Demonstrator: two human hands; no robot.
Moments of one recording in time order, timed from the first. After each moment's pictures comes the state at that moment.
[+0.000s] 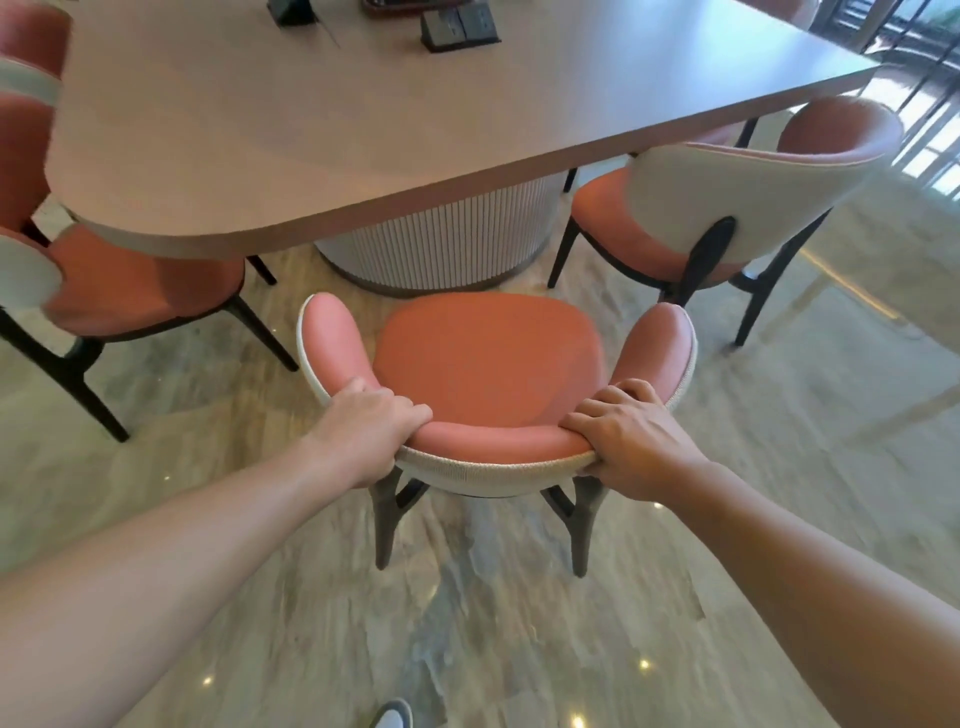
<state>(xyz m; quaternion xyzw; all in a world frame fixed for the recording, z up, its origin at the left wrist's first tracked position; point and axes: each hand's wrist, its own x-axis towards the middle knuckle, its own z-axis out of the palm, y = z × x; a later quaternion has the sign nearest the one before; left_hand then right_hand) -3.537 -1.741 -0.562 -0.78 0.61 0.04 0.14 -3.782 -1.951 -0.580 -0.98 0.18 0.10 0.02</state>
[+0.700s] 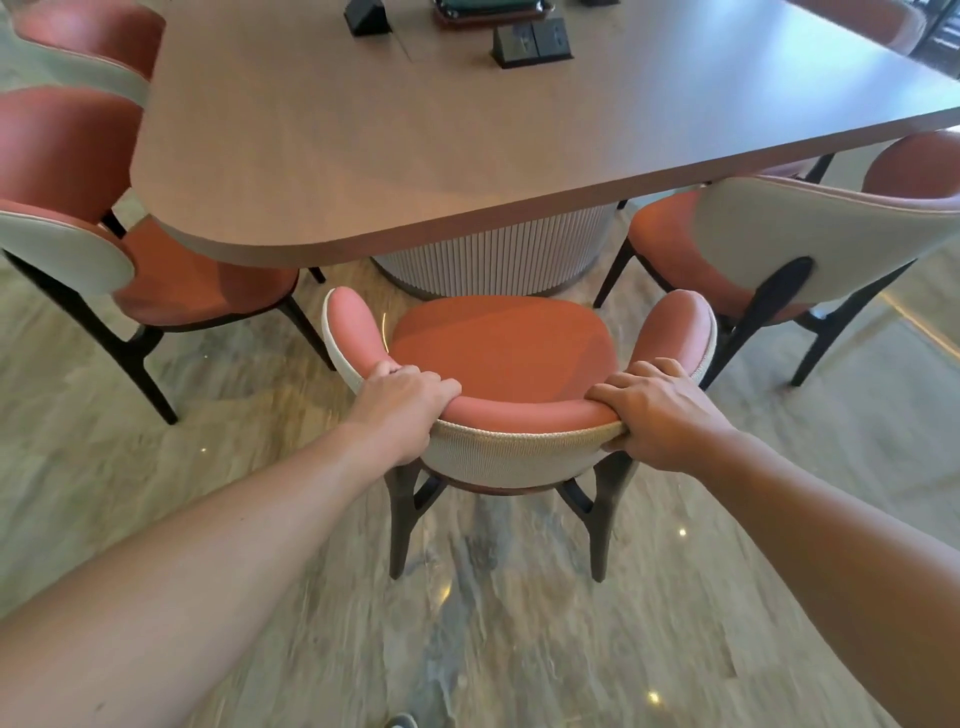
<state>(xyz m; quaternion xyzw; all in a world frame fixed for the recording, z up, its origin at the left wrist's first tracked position) -3.491 -1.766 -0.544 -0.84 0.53 0.07 0.07 -3.698 -1.996 -0.548 -0.98 0.16 0.11 0.03</state>
